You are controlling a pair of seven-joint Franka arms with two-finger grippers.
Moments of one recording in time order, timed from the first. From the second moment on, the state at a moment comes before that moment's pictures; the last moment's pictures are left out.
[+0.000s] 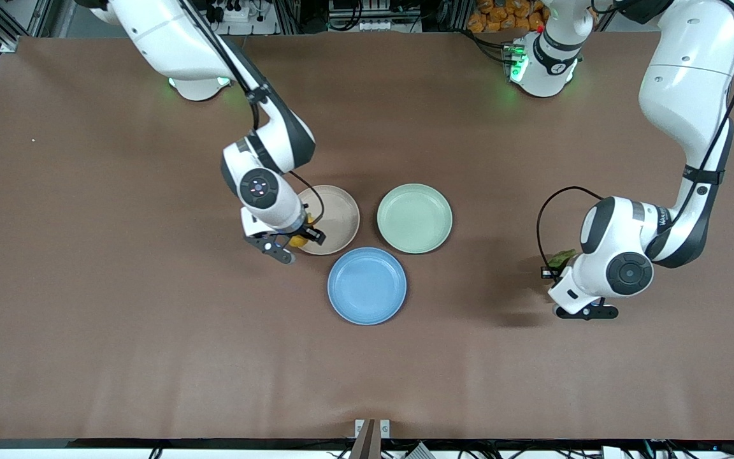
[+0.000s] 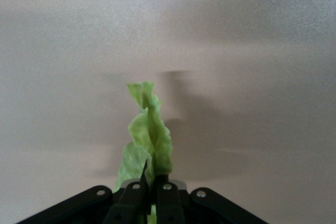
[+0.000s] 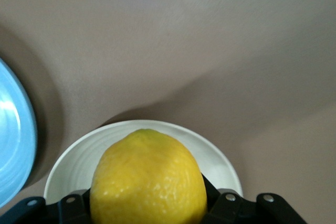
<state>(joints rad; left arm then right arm) 0.08 0.70 -0.28 -1.57 0.29 1.99 -0.29 0.52 0.54 0.05 -1.81 0.09 2.28 1.03</state>
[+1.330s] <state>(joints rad) 0.08 0.55 -0.30 -1.50 0.26 1.98 -0.29 0.18 0.14 0.05 -1.77 0.09 1.68 0.39</state>
